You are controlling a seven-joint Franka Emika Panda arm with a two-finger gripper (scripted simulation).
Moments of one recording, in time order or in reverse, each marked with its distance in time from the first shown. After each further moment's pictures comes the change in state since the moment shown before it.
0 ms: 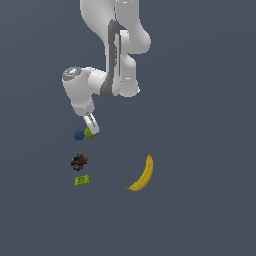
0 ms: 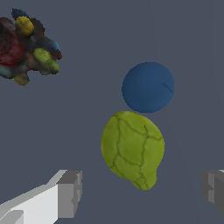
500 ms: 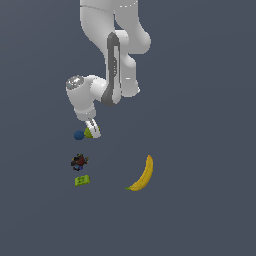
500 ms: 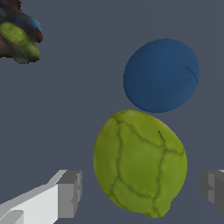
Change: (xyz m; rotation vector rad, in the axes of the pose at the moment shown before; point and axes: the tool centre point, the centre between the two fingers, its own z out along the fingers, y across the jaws) arm -0.001 0.002 0.035 -0.001 0.000 0.005
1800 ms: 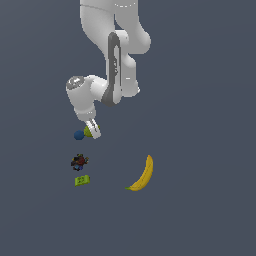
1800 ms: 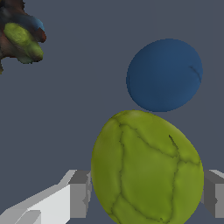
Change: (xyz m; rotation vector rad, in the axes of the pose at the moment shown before) arm -0.001 -0.003 -0.001 0.000 -0.001 0.001
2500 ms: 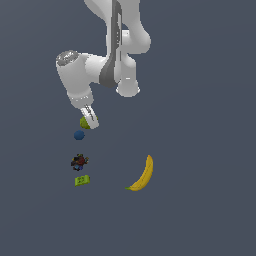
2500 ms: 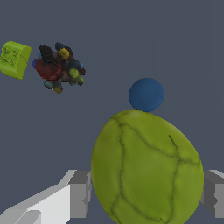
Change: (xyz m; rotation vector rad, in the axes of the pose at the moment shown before) arm 0.000 -0.016 -0.092 -0.002 0.001 0.002
